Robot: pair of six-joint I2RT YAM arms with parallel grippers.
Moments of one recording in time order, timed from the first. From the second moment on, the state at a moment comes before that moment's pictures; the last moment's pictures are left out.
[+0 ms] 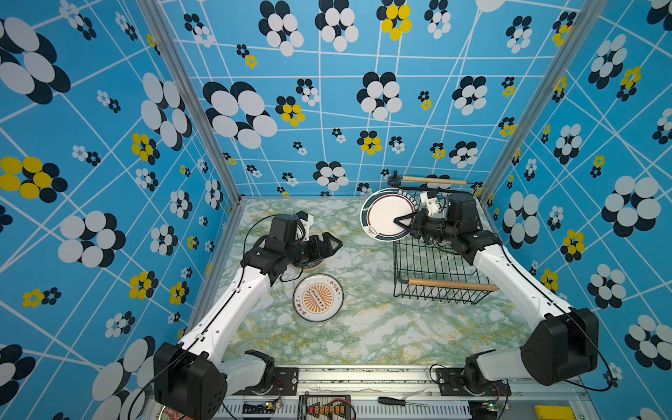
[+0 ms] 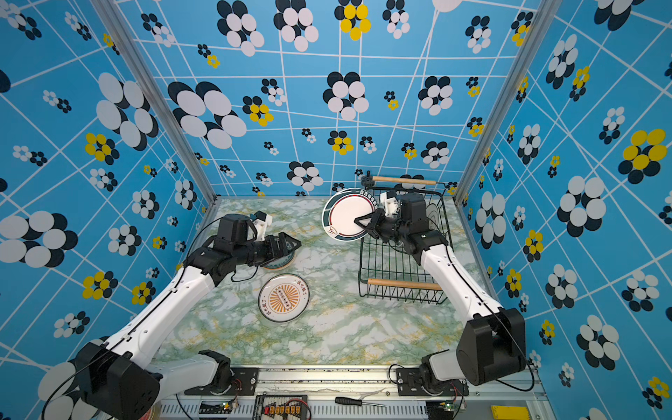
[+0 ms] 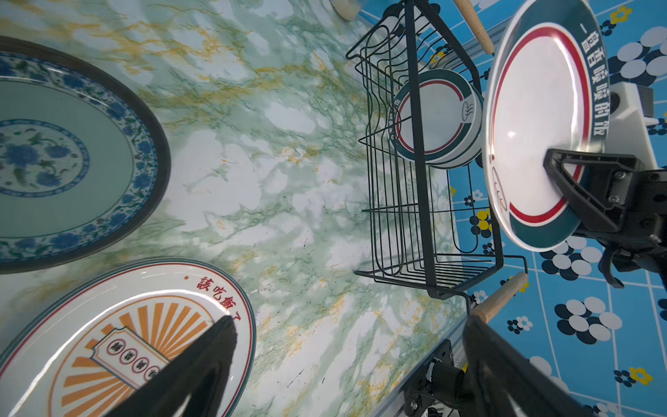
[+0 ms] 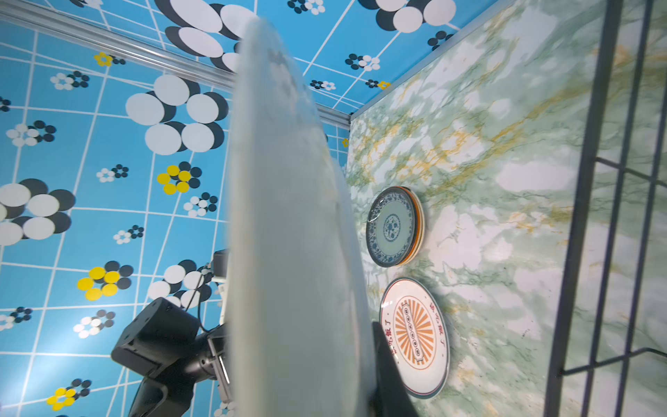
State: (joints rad) left arm -0.34 1.24 1.08 -0.50 0.49 -0.65; right arm 0.27 1.43 1.20 -0.20 -0.70 0.90
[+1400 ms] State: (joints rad) left arm -0.38 1.42 1.15 -0.21 0.64 -0.79; right arm 0.40 1.61 1.18 0.00 -0.93 0.96
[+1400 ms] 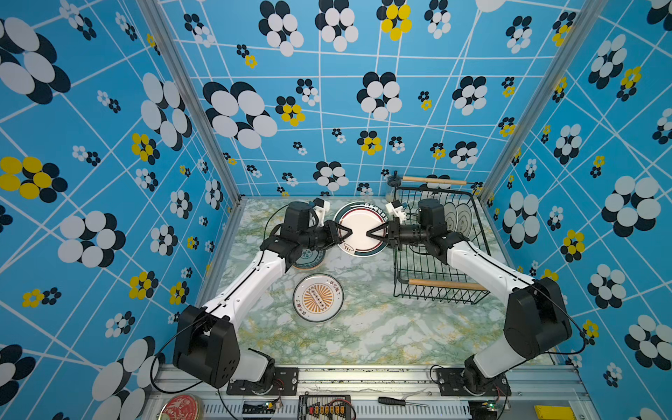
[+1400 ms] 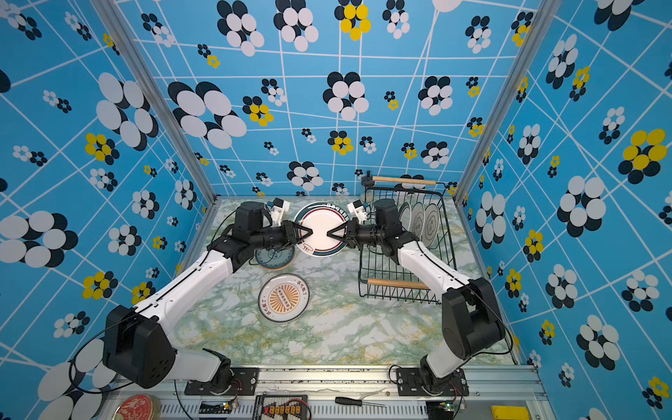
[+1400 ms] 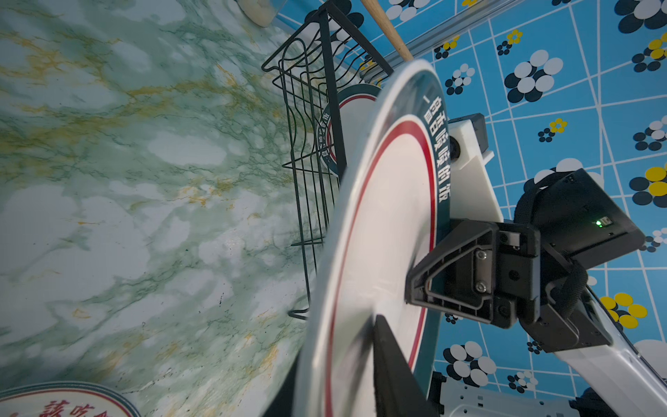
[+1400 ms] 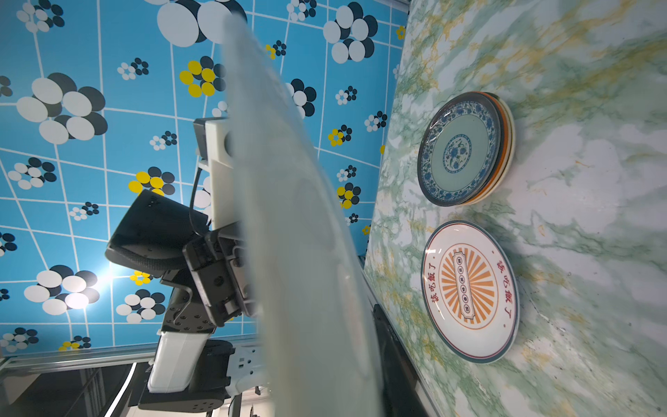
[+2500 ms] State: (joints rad) left arm -0.25 1.27 1.16 -0.48 0.61 -0.79; right arm 0.42 1.64 1.46 -0.47 -0.71 0.62
